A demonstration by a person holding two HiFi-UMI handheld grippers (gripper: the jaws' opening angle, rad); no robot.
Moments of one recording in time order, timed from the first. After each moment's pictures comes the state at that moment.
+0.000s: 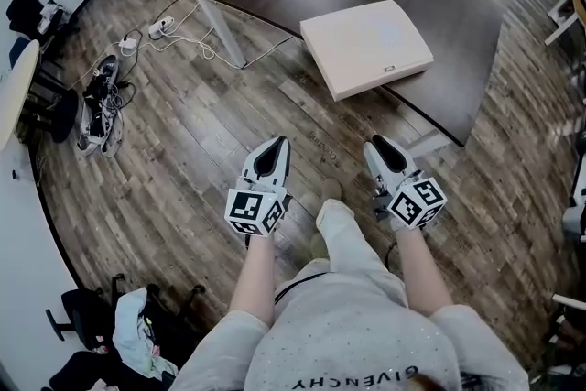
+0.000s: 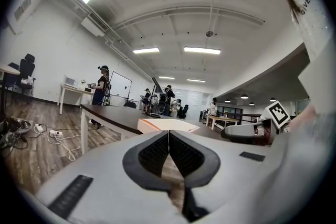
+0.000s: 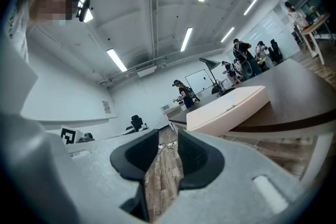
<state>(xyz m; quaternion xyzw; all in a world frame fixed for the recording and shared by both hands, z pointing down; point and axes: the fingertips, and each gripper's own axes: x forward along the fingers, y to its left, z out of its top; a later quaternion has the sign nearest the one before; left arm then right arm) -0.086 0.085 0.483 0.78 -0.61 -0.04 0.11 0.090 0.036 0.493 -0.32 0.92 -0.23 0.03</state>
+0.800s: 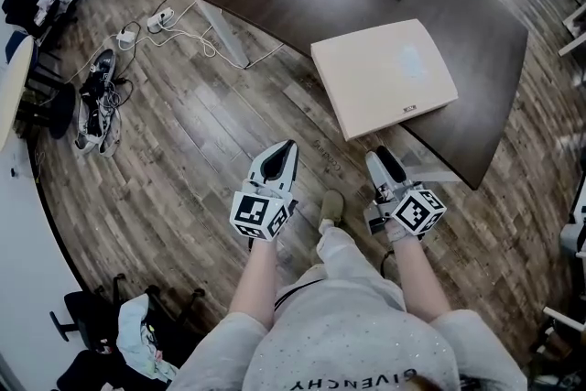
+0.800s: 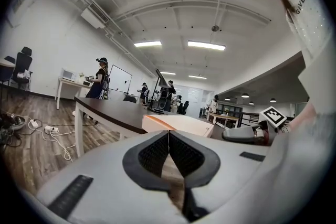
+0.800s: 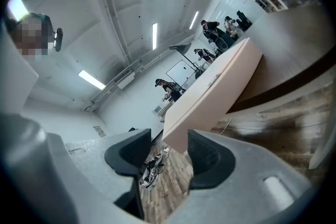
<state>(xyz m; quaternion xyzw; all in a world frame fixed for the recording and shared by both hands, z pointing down) -0.126 -0.039 0.519 0.79 -0.60 -0.03 0.14 0.048 -0.084 0.552 -0.33 0.85 -0.40 0.08</state>
